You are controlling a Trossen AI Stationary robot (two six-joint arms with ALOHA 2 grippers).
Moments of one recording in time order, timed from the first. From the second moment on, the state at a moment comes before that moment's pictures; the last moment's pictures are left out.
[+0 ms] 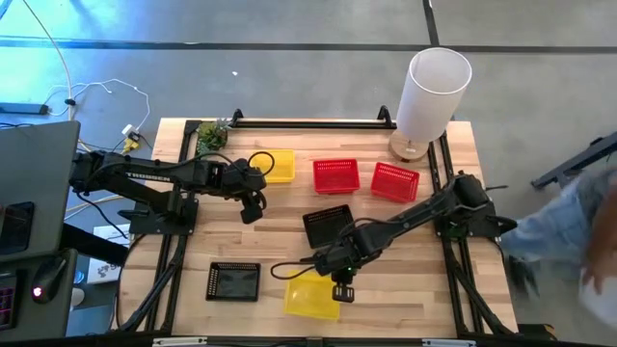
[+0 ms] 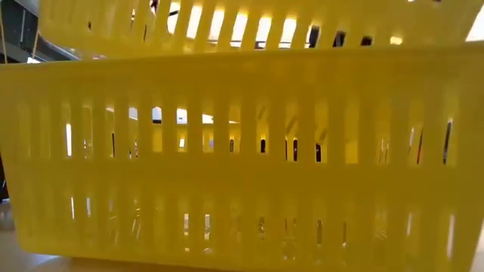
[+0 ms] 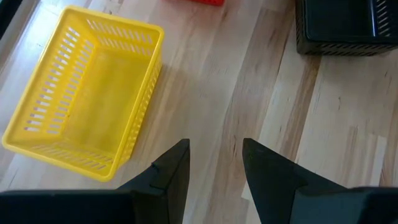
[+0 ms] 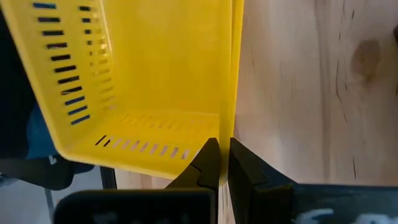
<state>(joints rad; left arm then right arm) 0.16 1.19 0.83 -0.68 -0.21 -0.24 0.41 1.93 1.51 -0.77 -0.21 0.54</state>
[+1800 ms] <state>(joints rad) -0.20 1.19 0.83 -0.80 -0.06 -0.39 0.30 1.94 1.77 -1.44 0.40 0.42</state>
